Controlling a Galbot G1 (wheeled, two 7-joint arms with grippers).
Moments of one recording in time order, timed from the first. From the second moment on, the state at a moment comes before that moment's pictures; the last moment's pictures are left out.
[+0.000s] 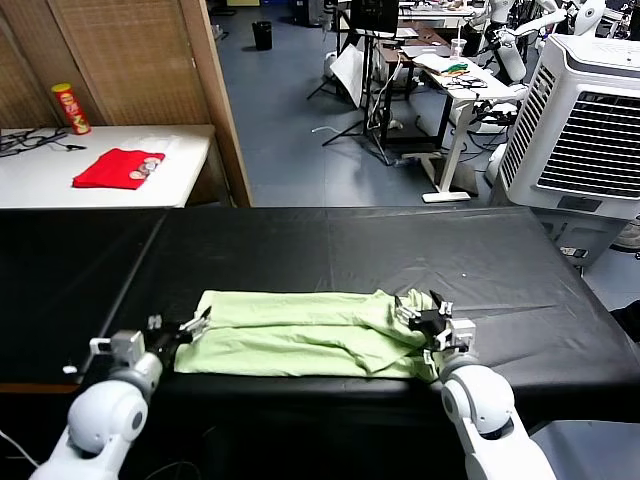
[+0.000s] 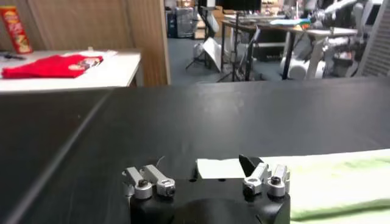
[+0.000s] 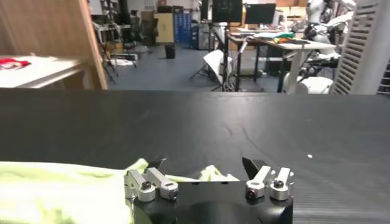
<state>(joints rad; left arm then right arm) 1.38 -1.11 -0.60 -1.94 -0.53 0.46 -0.09 -1.21 1.30 0.41 1.92 0.29 -0.48 0.09</state>
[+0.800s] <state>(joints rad) 1.41 -1.18 -0.58 -1.93 -0.49 0.47 -0.06 -1.26 1.29 0.43 2.00 0.29 -0.47 0.08</state>
